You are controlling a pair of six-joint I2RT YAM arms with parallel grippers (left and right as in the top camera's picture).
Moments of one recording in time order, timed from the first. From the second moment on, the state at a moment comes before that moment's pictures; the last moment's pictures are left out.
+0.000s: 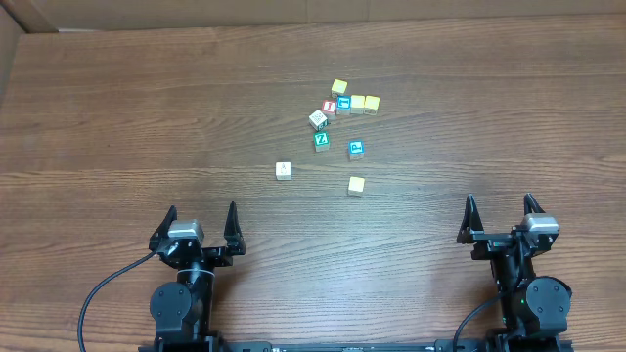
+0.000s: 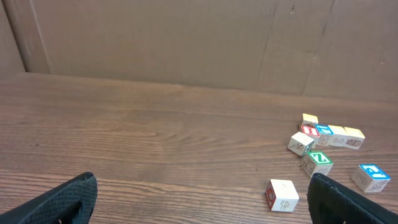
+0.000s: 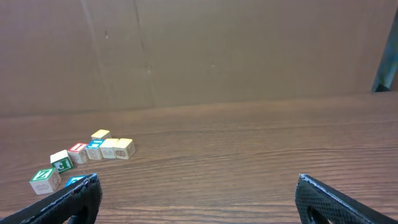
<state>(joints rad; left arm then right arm) 0.05 0.02 0.01 -0.08 0.03 -0.09 0.05 0.01 0.02 -0.03 0.01 0.09</state>
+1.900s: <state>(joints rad) 0.05 0.02 0.01 -0.08 0.03 -0.09 0.05 0.01 0.02 -0.03 0.01 0.09</state>
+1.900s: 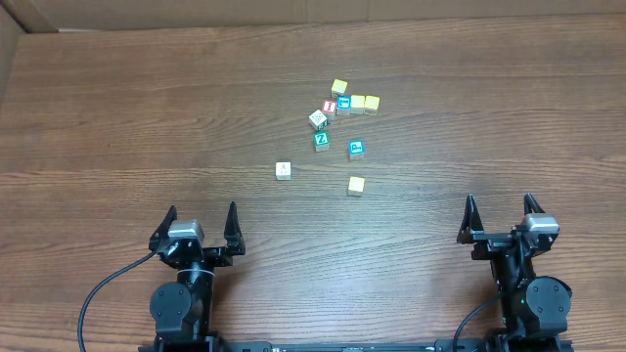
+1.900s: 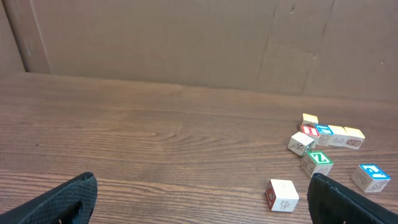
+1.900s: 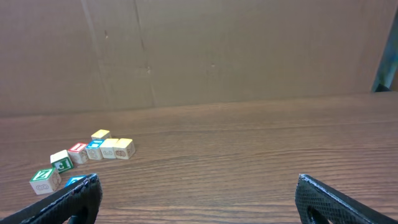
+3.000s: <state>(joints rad) 0.05 0.02 0.02 -0.08 0.14 -0.26 0.05 0.01 0.02 0.01 -0.15 0.13</state>
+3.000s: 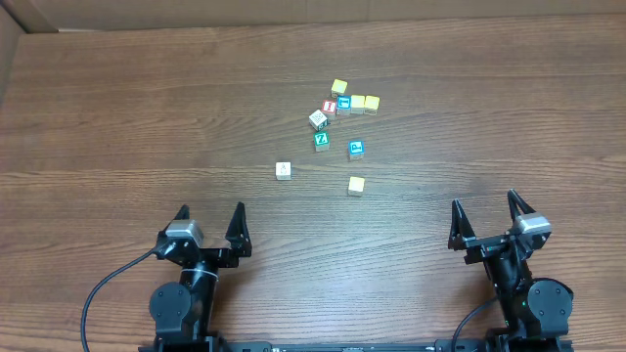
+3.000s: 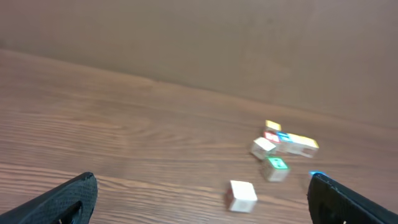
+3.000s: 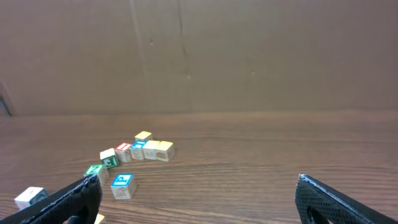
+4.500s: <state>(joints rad) 0.05 1.46 1.76 -1.40 0.34 -0.09 0.05 1.60 1.75 -1.37 -0.53 0.13</state>
